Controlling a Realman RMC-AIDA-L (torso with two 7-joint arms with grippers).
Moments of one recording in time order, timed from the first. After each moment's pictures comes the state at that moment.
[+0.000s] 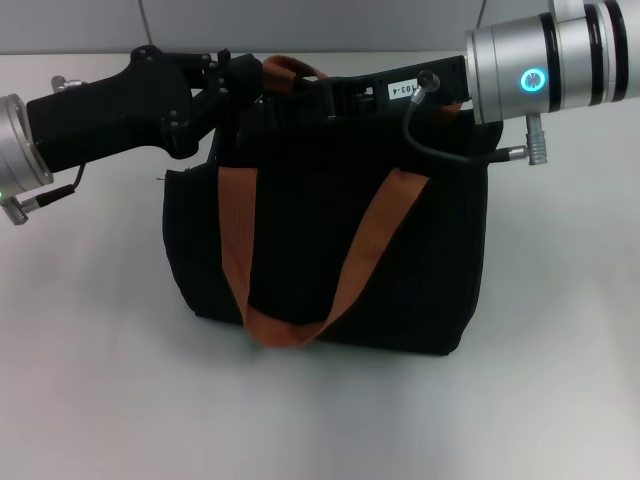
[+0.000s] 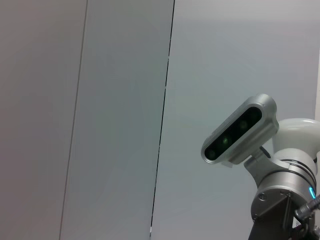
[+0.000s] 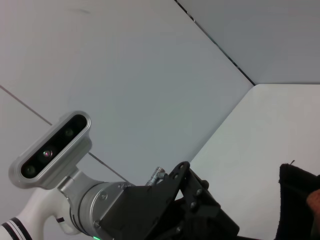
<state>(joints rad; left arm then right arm) -0.61 -2.05 0.58 0.58 1.77 1.70 -1.24 0.88 2.08 -1.04 -0.66 -1.79 -1.44 2.24</state>
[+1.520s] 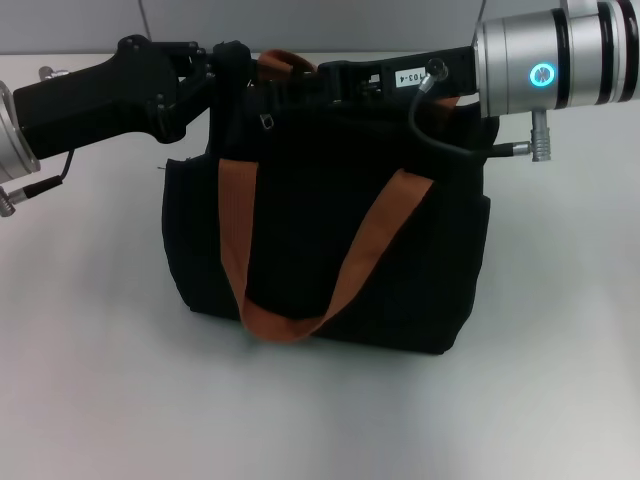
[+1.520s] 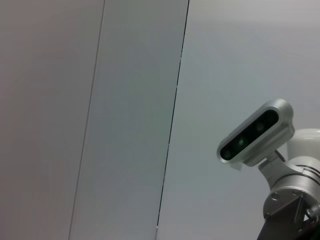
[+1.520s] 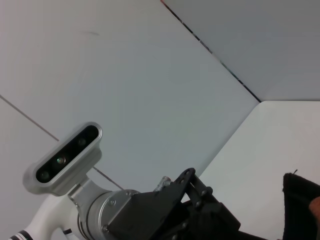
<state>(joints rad) -0.61 -2.04 0.57 0.61 1.77 1.69 -1.31 0.86 2.08 -1.04 -0.67 -1.74 -1.44 2.23</state>
